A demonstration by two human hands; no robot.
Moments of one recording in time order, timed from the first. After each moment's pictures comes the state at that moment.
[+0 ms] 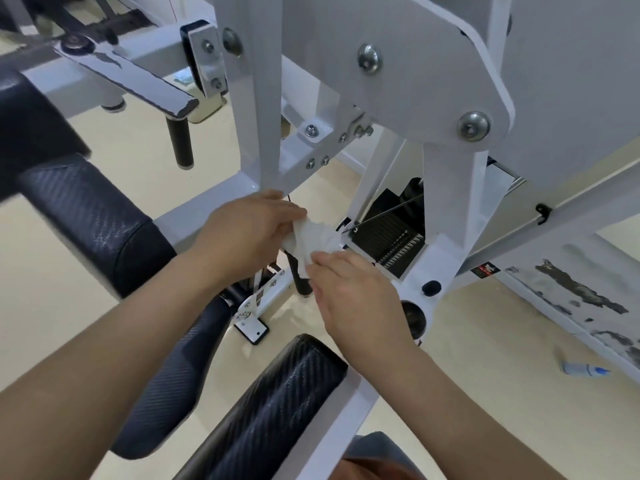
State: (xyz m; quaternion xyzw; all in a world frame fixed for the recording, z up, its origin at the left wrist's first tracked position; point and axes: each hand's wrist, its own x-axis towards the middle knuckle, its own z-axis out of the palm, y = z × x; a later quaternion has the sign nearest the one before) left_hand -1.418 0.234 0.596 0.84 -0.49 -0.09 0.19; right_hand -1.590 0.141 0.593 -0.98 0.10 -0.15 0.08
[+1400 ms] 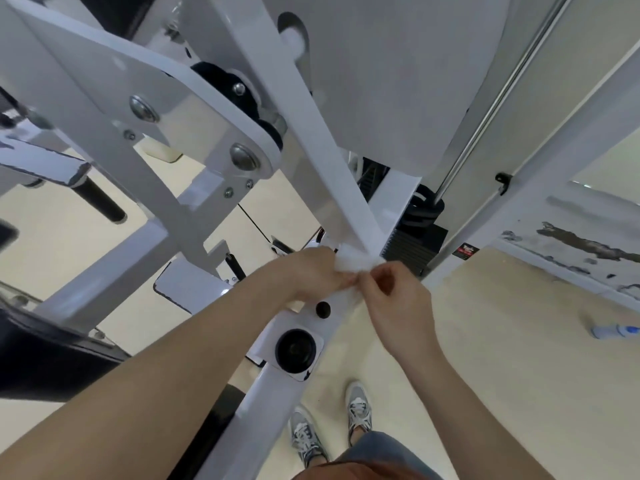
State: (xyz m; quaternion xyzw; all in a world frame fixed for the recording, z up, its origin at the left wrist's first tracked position) left_hand -1.531 0.056 0.617 0.80 -0.41 -0.44 0.03; right_hand -1.675 0.008 0.578 -0.73 0.48 -0.16 0.45
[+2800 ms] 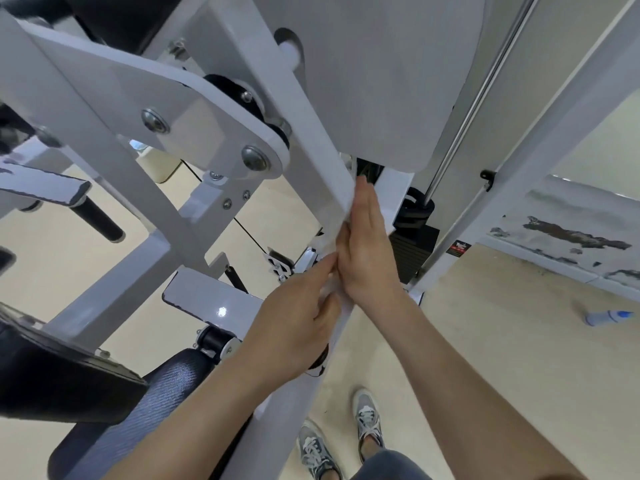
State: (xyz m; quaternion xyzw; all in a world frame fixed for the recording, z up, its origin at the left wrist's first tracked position) left_hand -1.570 0.132 0.623 0.79 -0.47 -0.25 0.29; right_hand -1.608 -0.003 0.578 -0.82 0.32 -0.31 0.36
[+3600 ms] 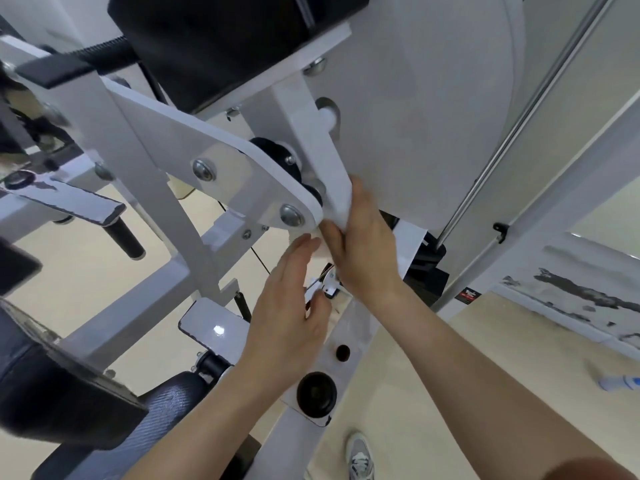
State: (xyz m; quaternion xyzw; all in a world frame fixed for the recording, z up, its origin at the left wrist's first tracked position) left_hand -1.541 0.118 0.634 0.80 -0.39 -0.11 0.45; right_hand -1.566 -0.033 0.619 -0.87 0.21 -0.35 0.30
